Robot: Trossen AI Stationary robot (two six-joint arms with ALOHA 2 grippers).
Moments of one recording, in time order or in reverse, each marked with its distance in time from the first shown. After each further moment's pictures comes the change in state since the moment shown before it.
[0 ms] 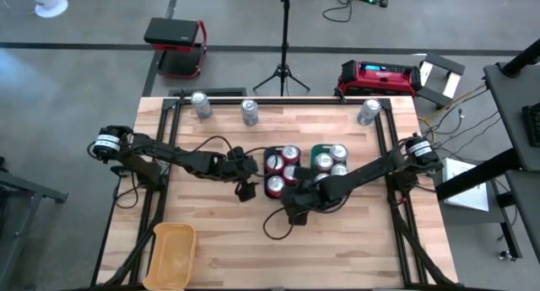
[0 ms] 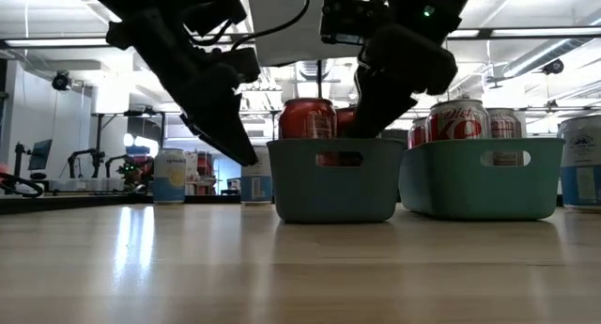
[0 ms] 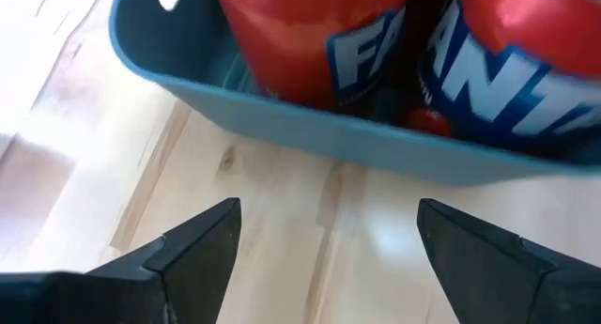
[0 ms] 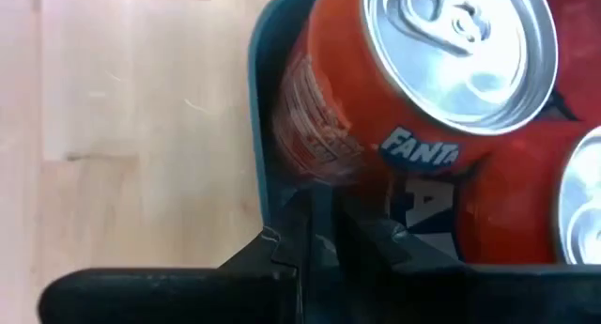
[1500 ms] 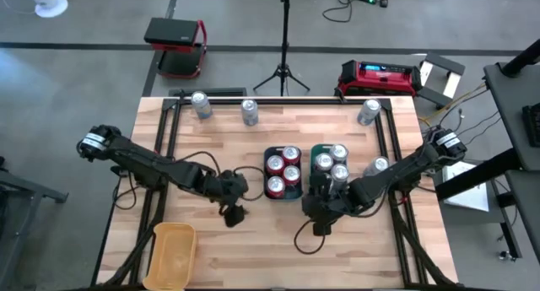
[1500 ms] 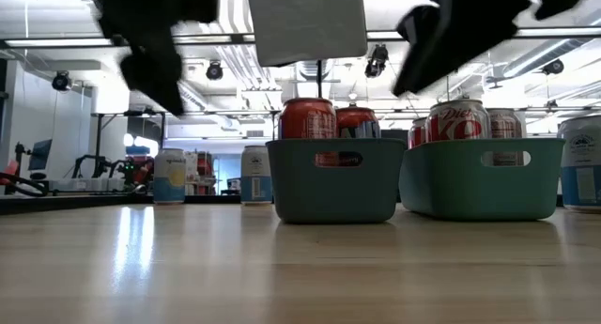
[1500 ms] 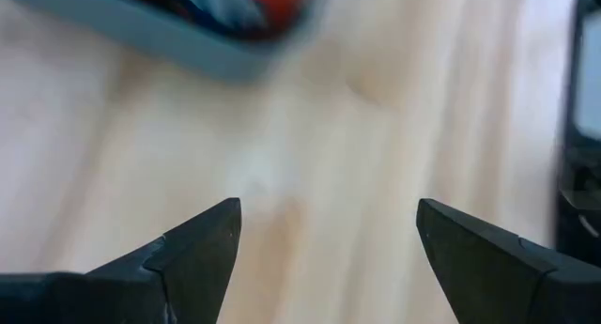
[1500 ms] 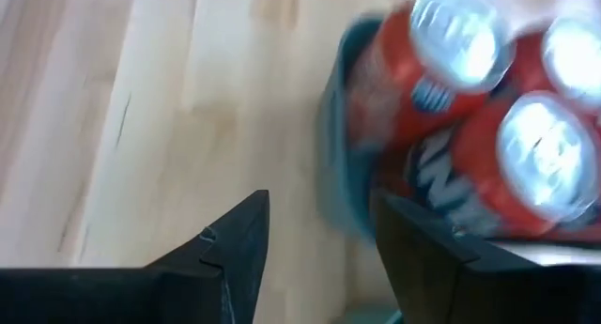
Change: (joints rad) left arm -0.264 -0.119 0.165 -0.370 0.204 -0.422; right arm 0.126 -0.266 -0.177 0.045 0.000 -0.070
